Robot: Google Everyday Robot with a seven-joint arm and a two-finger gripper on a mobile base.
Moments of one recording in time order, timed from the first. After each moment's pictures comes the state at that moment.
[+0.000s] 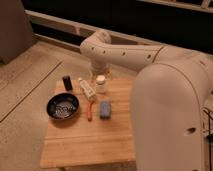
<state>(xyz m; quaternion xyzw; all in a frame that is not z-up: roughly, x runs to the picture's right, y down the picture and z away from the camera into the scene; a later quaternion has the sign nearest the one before) -0.013 -0.065 0.802 -0.15 0.16 0.62 0.76</state>
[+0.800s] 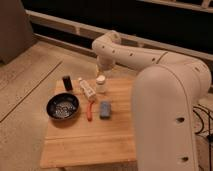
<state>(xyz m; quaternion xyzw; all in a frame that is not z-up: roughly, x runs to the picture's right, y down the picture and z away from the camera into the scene) 0.005 -0.089 0.843 -0.16 0.10 0.59 0.78</state>
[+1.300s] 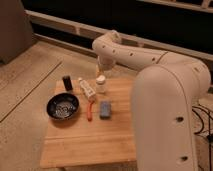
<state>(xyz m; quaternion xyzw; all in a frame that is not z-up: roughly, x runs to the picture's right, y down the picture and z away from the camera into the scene) 0.008 -0.092 0.848 -0.17 0.11 0.59 0.78</state>
